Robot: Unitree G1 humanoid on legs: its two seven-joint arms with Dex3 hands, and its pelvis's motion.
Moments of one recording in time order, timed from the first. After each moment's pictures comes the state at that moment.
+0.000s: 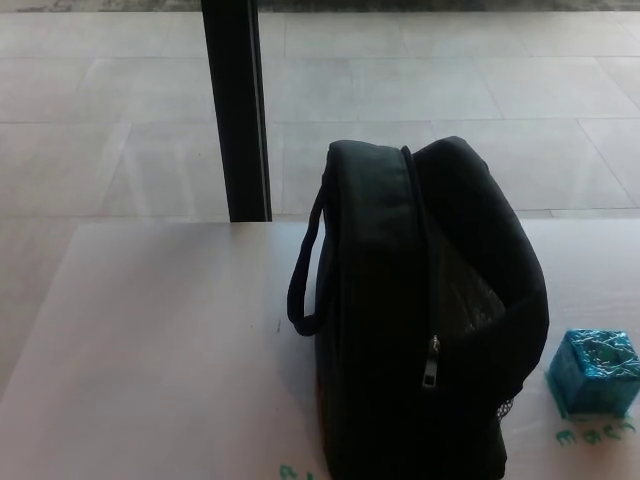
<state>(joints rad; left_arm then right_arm) 0.04 0.58 0.25 0.71 -0.11 0.15 -0.36 0.20 -0.57 -0.53 0.55 0.11 0.05 0.18</state>
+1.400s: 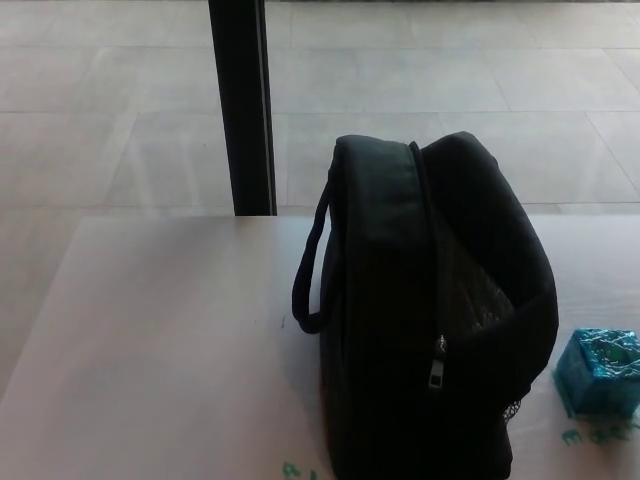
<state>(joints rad) 0.03 0.60 0.29 0.68 -0.20 0.25 -0.52 -0.34 -0.83 -0.07 0.14 0.20 0.35 0.37</state>
